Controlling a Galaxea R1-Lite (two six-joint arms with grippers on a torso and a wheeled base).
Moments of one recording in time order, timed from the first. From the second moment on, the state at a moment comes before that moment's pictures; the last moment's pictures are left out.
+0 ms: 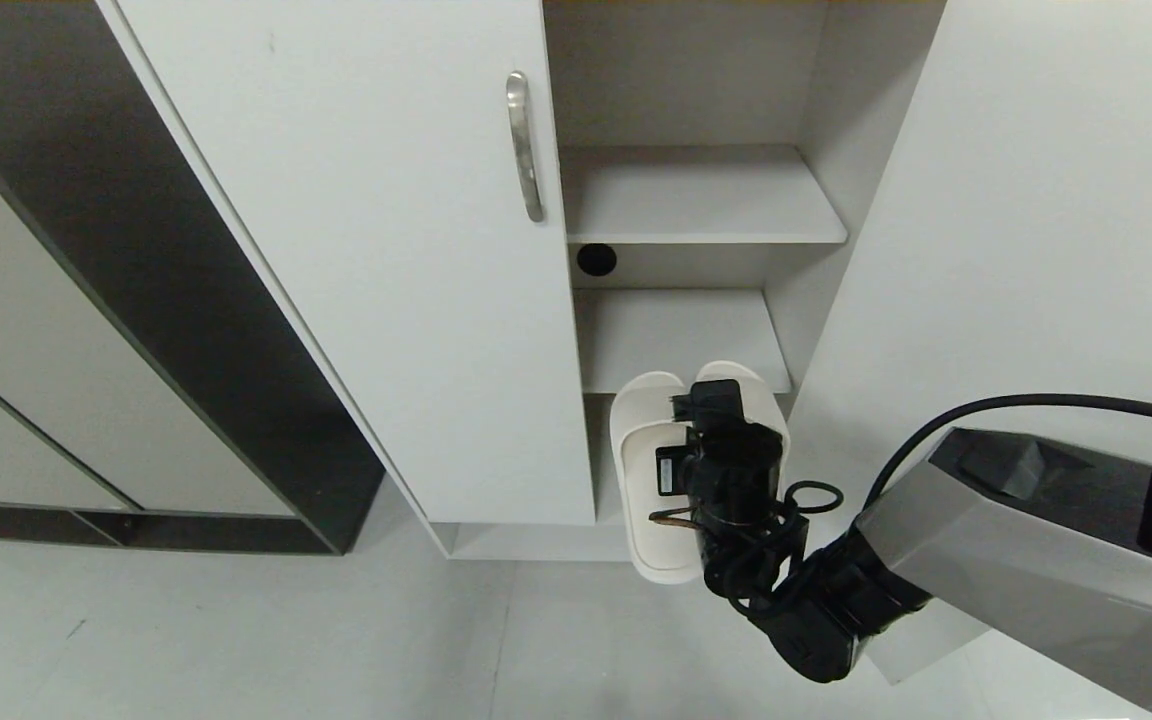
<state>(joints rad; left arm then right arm) 0.00 0.00 0.00 -0.01 -0.06 0.08 0.75 2.32 -1.13 -1.20 -0.73 -0.02</state>
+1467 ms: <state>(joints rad) 0.00 0.00 0.00 -0.01 -0.06 0.08 0.70 2.36 -1.31 -1.05 -0.66 -0.02</state>
